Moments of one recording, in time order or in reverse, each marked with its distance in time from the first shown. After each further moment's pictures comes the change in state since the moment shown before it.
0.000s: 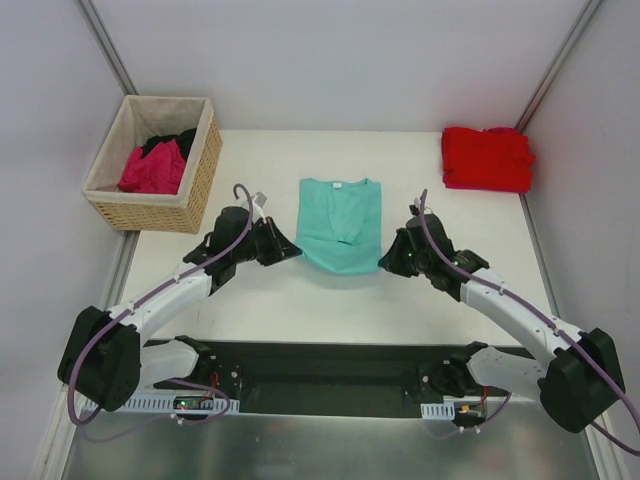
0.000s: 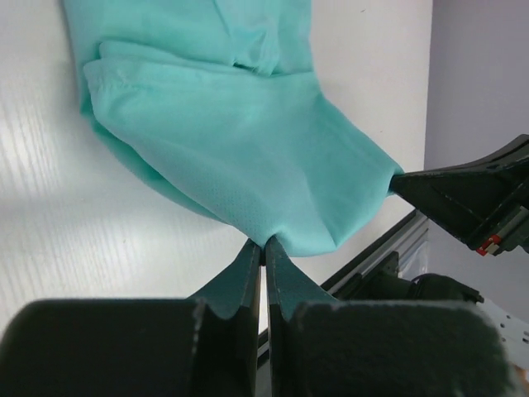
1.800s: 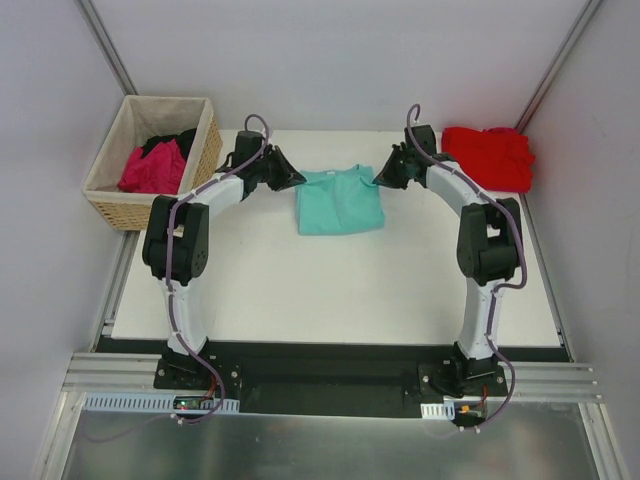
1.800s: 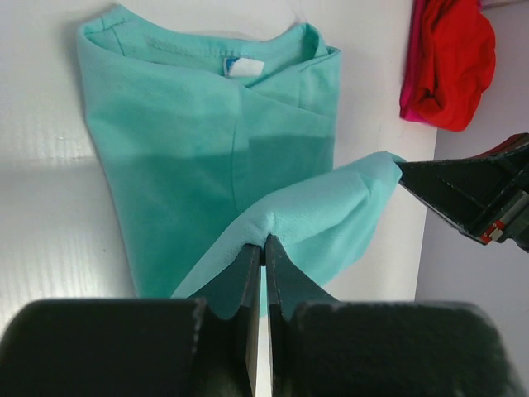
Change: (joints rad) left arm 0.206 0.842 0.838 -0.023 0.105 0.053; right arm -0.337 0.934 0.908 0.007 -0.231 -0.109
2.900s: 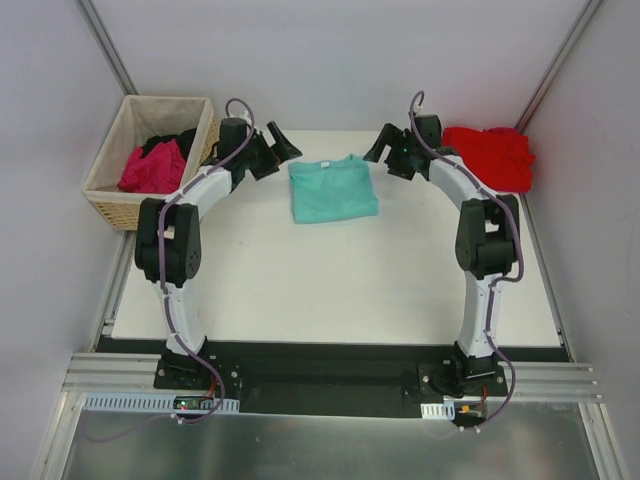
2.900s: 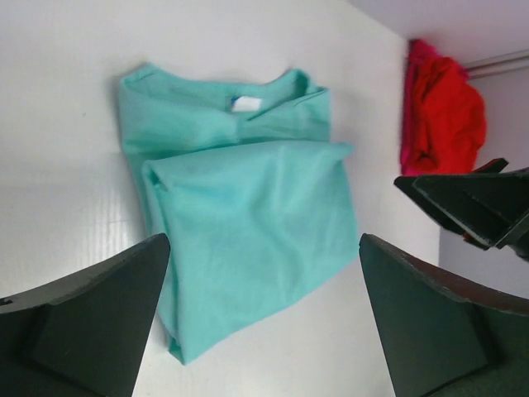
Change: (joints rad) left arm 0.069 0.024 0.074 0.003 -0.075 0.060; right arm -0.041 0.158 0.174 0.087 -0.048 -0.048
